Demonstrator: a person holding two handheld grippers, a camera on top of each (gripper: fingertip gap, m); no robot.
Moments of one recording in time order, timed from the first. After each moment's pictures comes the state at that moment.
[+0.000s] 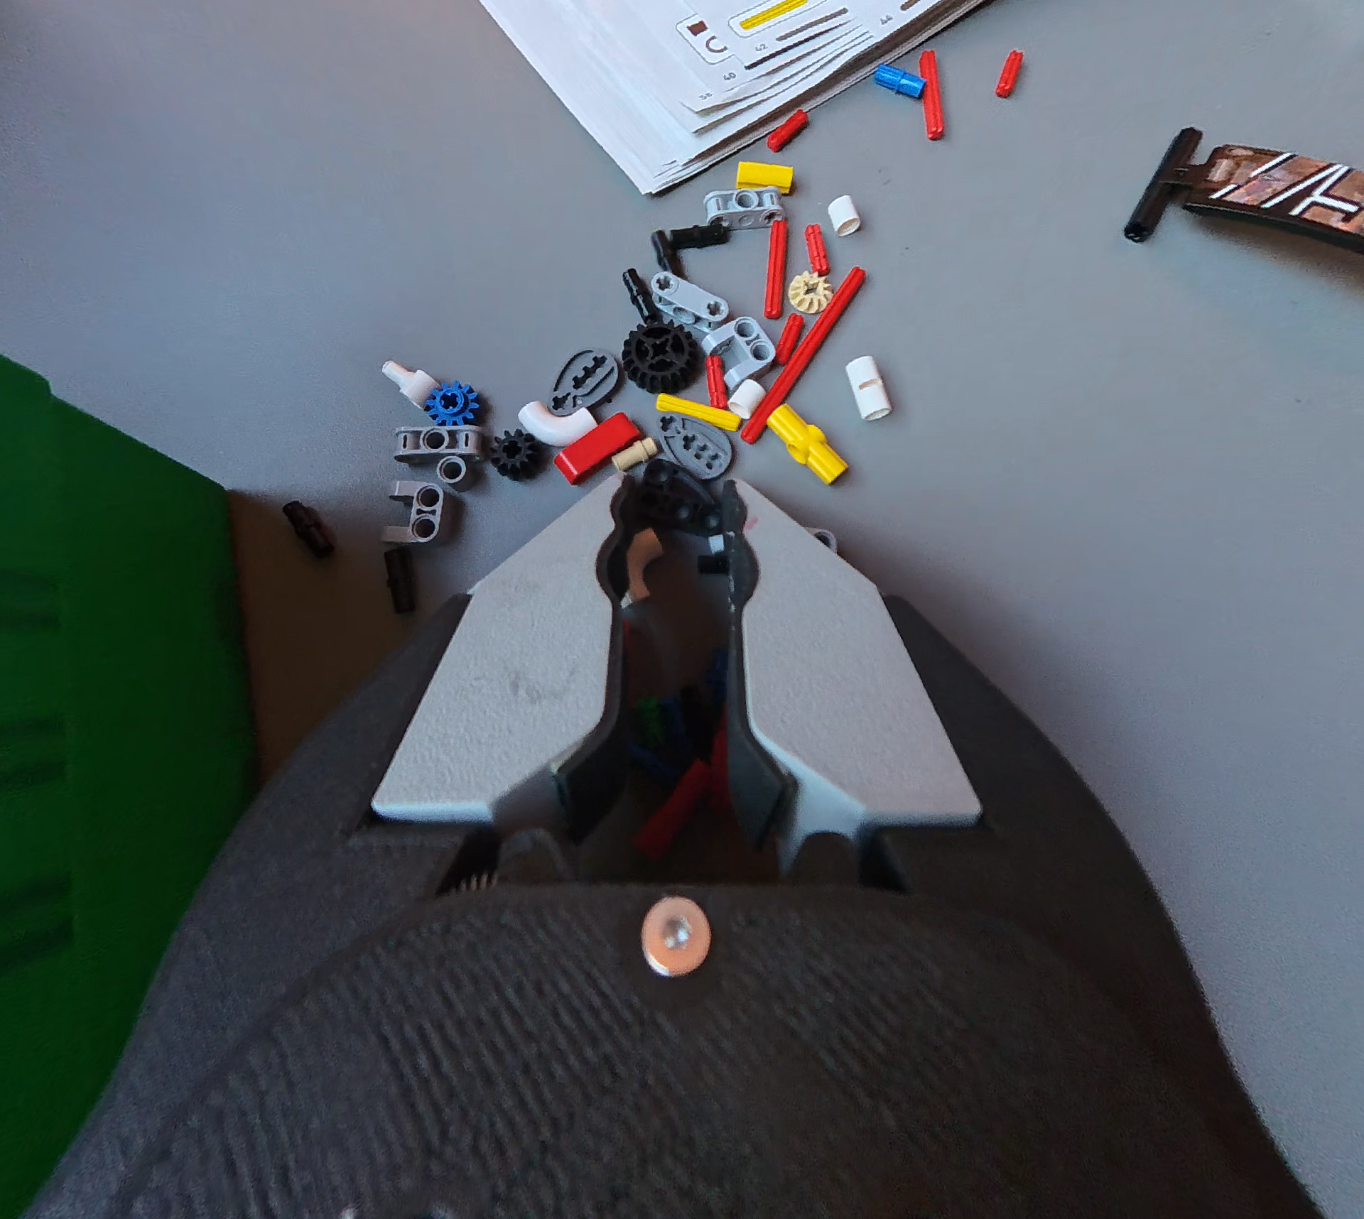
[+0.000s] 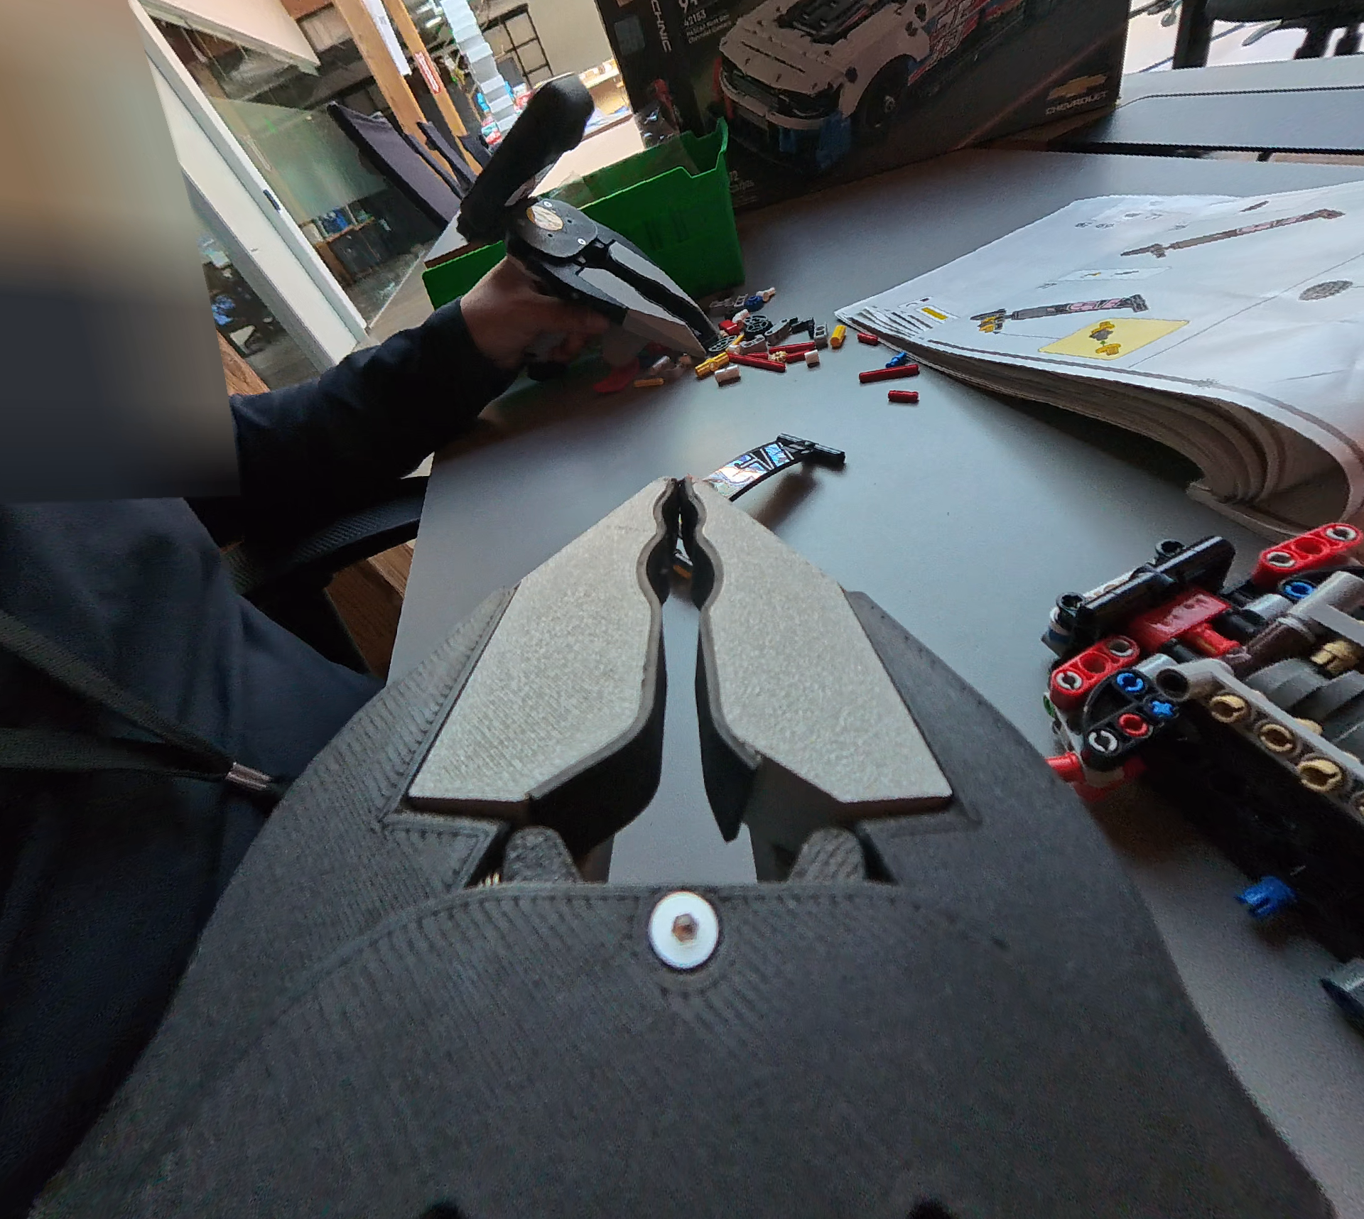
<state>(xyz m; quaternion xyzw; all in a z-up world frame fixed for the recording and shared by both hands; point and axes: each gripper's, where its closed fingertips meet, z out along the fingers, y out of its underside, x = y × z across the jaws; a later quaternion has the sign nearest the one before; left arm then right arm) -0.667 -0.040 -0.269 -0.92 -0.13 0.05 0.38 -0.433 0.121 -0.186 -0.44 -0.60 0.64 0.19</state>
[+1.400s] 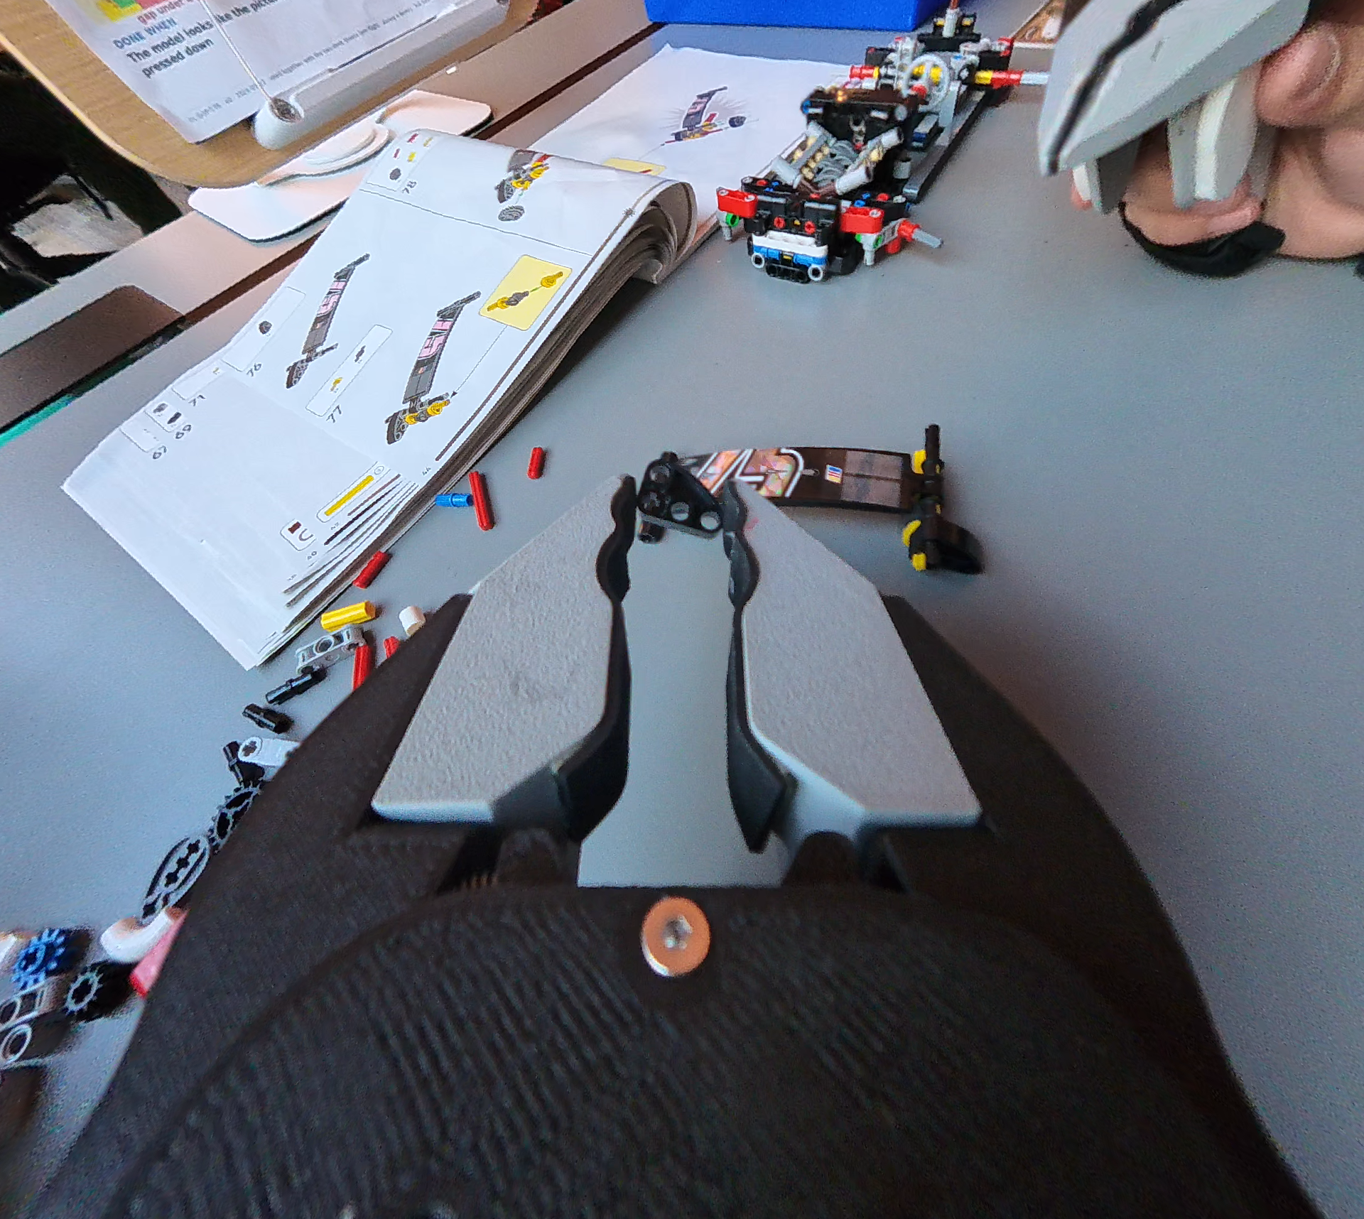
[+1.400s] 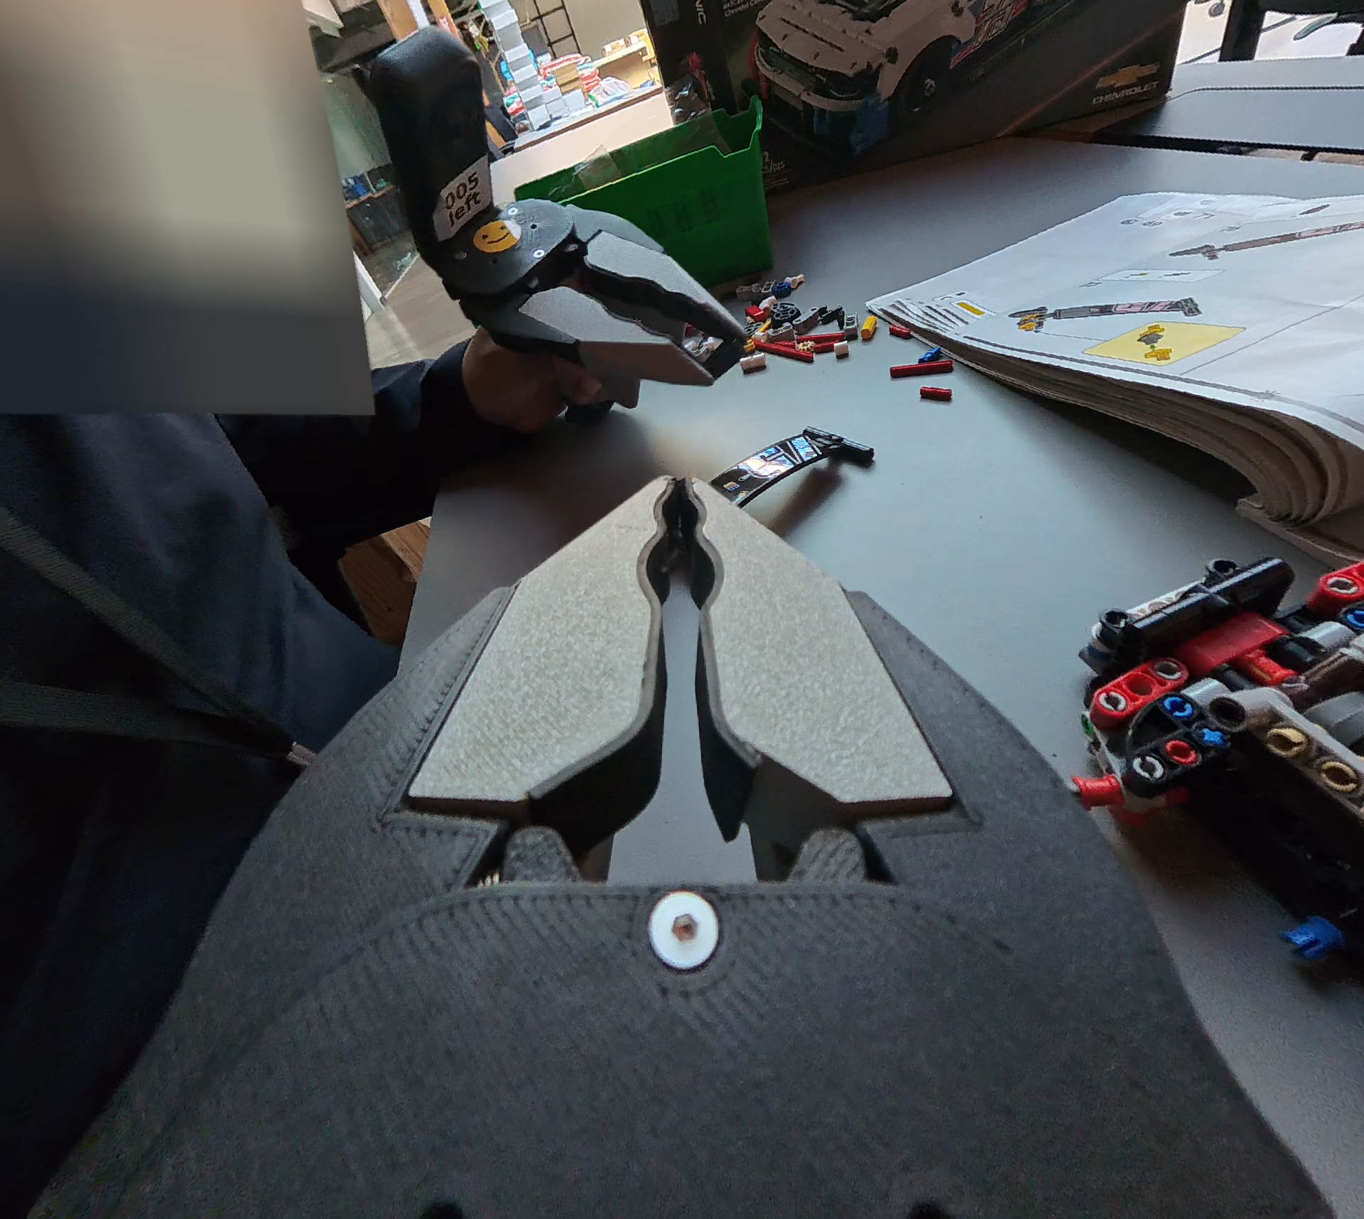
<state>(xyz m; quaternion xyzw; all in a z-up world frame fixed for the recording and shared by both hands) -0.536 0.053 -0.217 -0.83 0.08 0.04 0.55 -0.430 0.111 -0.187 -0.43 -0.61 0.64 0.19</state>
